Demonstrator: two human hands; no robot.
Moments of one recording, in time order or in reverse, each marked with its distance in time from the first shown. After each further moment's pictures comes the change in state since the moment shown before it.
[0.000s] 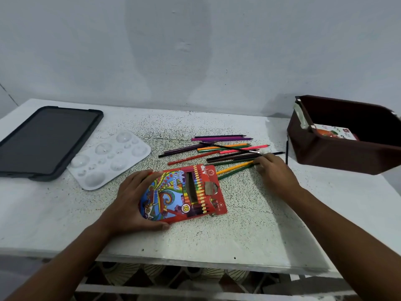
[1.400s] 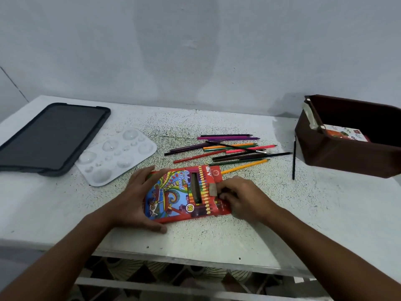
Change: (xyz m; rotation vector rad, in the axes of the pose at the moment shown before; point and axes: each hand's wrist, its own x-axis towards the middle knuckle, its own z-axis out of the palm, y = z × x) left_hand 0.005 -0.002 -0.015 -0.018 -0.250 -0.081; right_hand -0.037 -0.094 0.001 0.383 -0.252 -0.306
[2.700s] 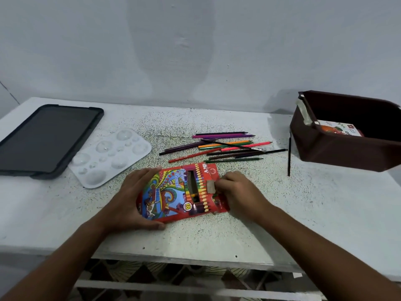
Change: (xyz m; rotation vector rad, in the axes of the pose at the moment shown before) left_hand -0.004 0.006 0.003 -0.080 0.159 0.091; right_hand 0.000 0.007 0.012 -0.222 0.116 -0.081
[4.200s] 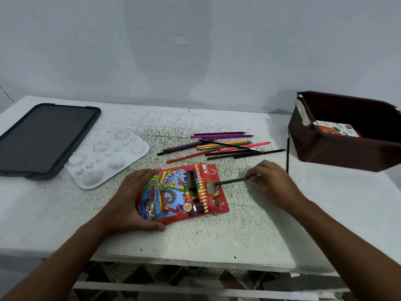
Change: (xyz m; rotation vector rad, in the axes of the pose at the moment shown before) left_hand 0.004 0.005 0.001 0.026 0.023 0.052; right_hand -0.019 0.057 -0.042 0.023 0.128 0.205
